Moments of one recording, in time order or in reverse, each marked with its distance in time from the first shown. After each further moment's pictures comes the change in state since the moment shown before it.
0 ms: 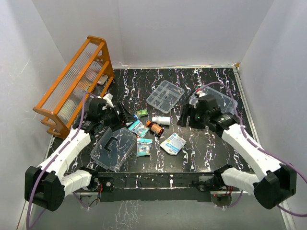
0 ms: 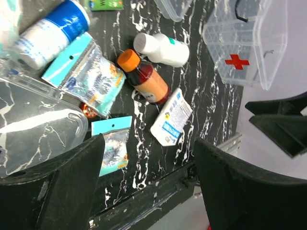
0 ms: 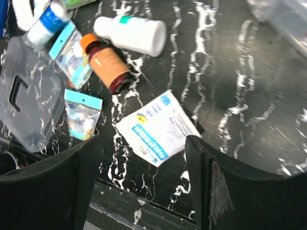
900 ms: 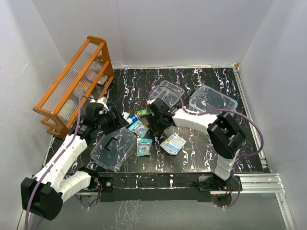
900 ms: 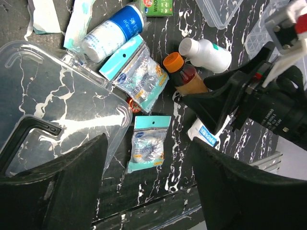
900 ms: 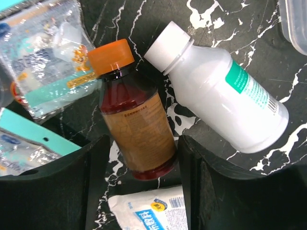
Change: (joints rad) left arm -0.004 -0.095 -0.016 -0.147 -0.187 0.087; right arm 0.392 0.725 0.303 0.184 0.193 -0.253
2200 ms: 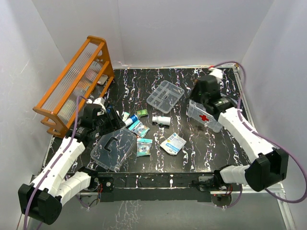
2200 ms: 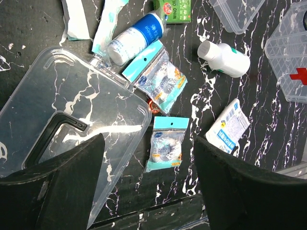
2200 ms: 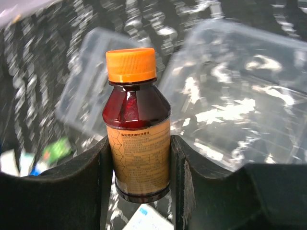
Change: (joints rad) left arm 0.000 -0.051 0.015 -0.080 -0.090 0.071; right arm -0.335 -0.492 -0.045 0.020 0.245 0.273
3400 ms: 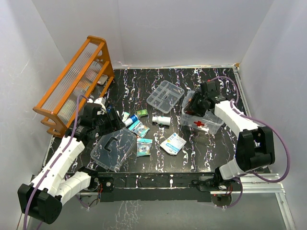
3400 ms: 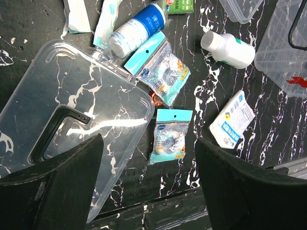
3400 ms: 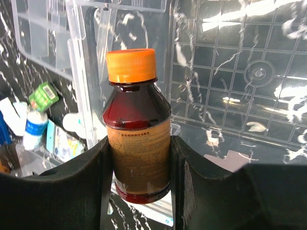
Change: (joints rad) left arm 0.000 0.008 0.034 -0.058 0.013 0.032; right arm -0.249 0.208 -0.083 -0.073 -0.406 0.163
